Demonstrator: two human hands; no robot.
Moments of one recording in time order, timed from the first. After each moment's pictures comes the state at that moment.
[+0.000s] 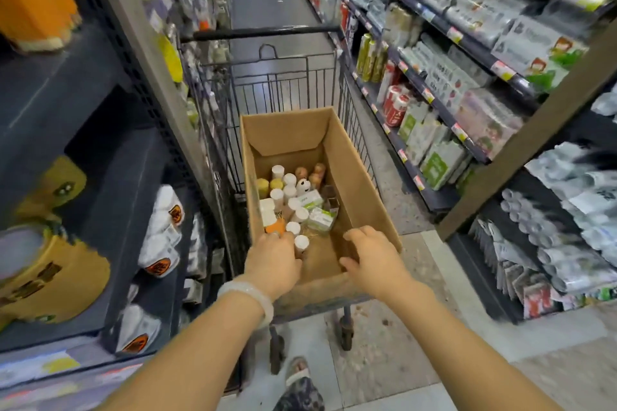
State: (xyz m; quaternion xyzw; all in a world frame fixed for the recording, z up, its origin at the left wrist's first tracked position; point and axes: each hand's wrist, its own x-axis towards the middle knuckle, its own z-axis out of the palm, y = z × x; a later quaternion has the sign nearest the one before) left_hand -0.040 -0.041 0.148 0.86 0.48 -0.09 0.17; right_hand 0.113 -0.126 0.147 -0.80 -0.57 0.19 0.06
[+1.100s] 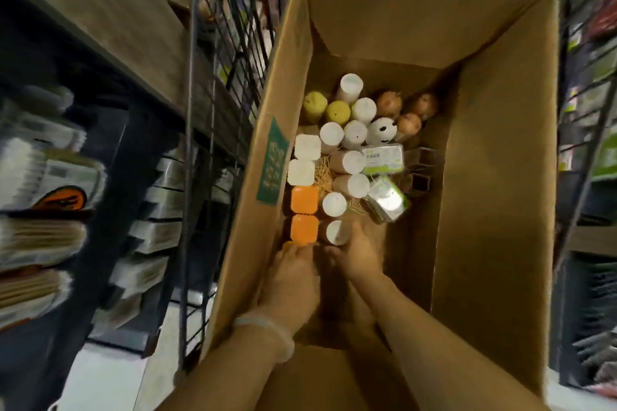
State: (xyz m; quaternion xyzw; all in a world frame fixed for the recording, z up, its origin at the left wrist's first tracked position) left_hand 0.029 0.060 -0.058 0.62 0.66 -0.17 0.39; right_hand 0.148 0.069 -0.137 -0.76 -0.46 0.46 0.00
